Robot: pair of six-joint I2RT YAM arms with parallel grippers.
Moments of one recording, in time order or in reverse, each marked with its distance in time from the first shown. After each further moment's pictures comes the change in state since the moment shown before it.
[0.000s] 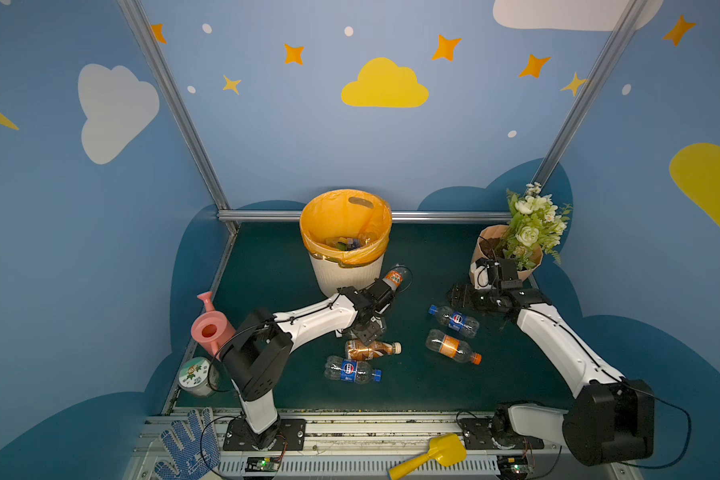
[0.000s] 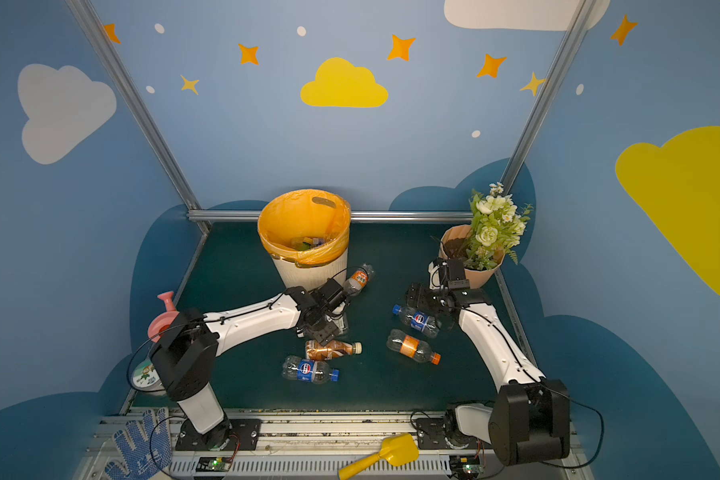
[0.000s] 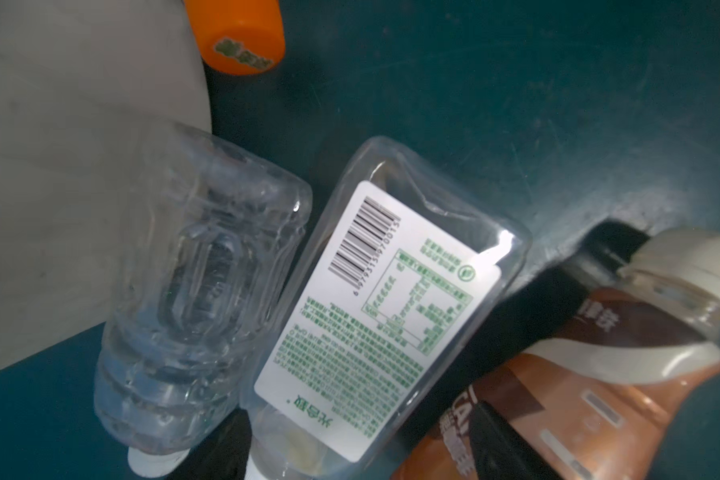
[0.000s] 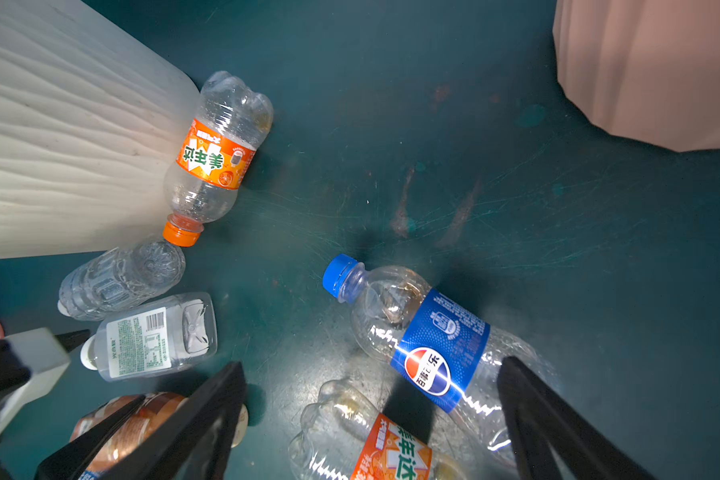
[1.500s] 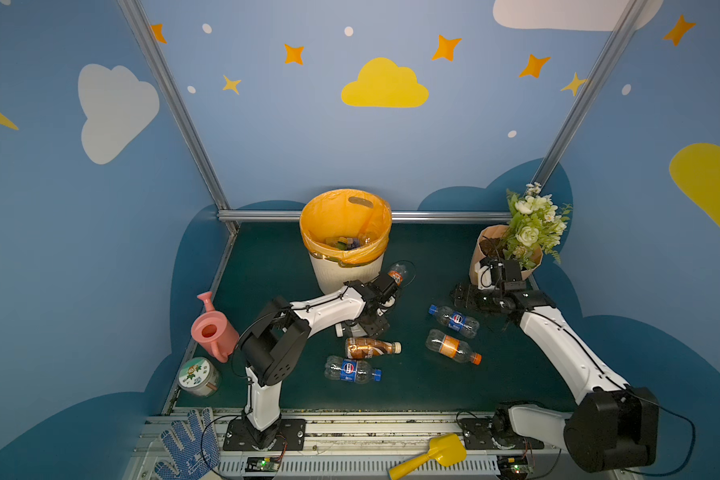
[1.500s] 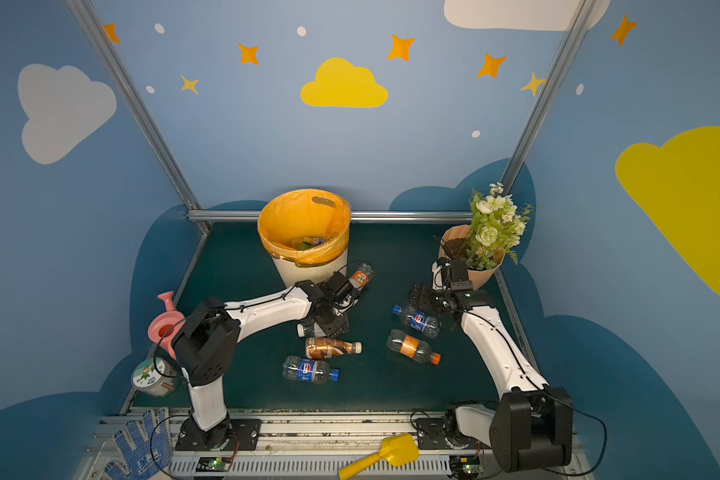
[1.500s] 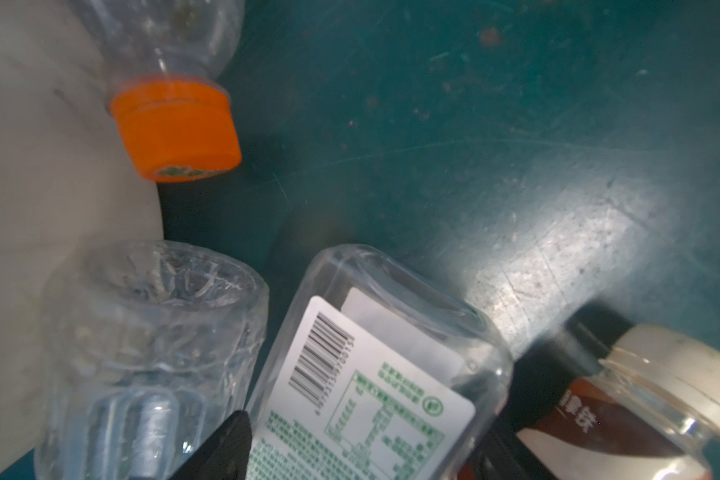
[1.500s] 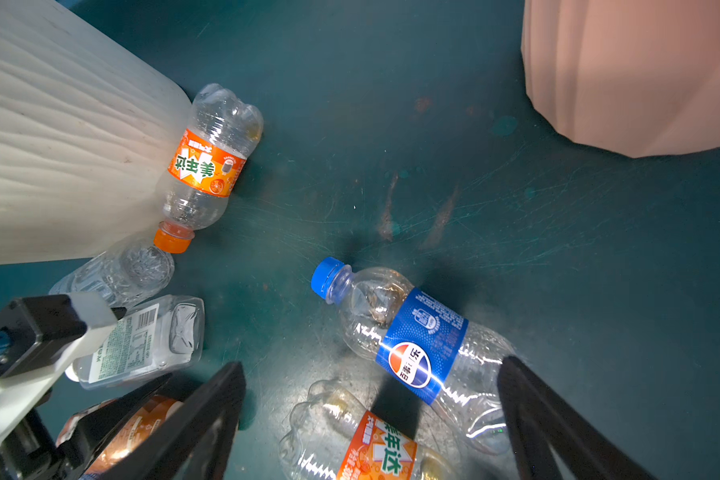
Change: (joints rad) left arm 0.031 0.121 0.089 0.055 0.109 0.054; right arm -0.014 -0.032 -0.003 -0.013 0.034 -0.005
